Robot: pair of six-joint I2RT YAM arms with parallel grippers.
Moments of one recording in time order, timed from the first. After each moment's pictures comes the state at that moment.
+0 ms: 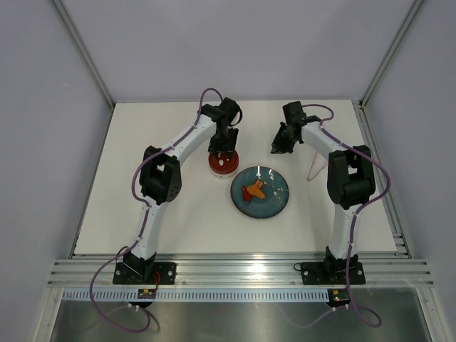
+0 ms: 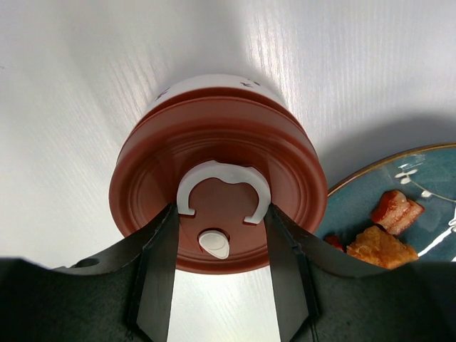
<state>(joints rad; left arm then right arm) -0.55 2.29 2.13 -1.10 -0.02 -0.34 0.26 2.03 1.58 -0.59 -0.12 0.70</state>
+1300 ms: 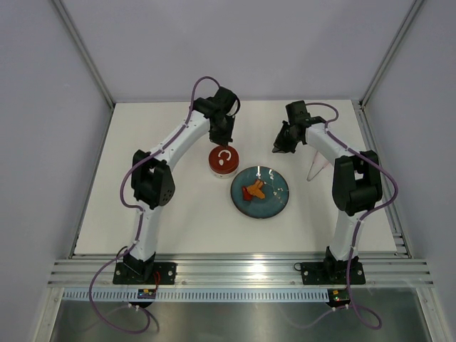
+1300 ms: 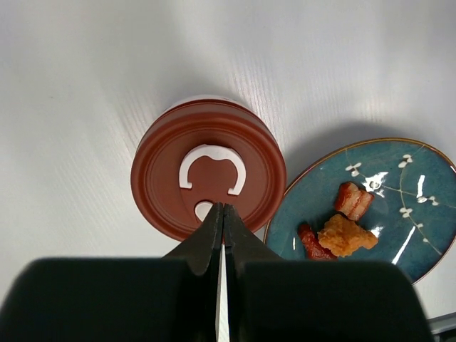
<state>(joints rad) -0.55 2.18 2.14 -1.06 -0.02 -0.33 0.26 1.94 1.52 -0.59 -0.11 0.70</state>
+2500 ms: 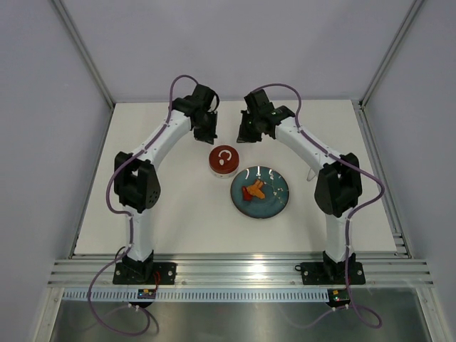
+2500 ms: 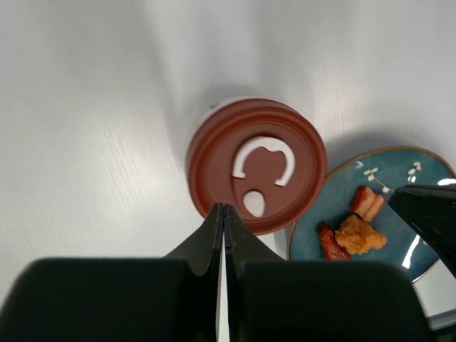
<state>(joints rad) -0.45 2.06 1.97 -0.96 0.04 -0.32 0.54 2.00 1.85 -0.69 -0.06 0.62</state>
